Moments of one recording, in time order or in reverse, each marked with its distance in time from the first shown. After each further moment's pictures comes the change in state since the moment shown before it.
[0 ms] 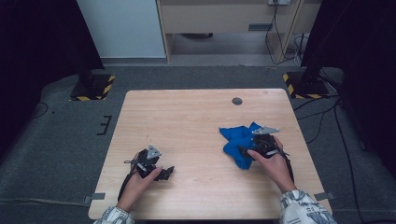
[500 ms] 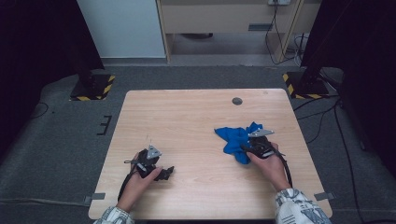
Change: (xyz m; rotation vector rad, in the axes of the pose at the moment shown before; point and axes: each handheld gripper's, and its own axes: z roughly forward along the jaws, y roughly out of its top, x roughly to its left) left arm 0.000 0.000 0.000 0.000 -0.001 0.002; right arm 0.003 -0.009 0.018 0.031 -0.012 -0.045
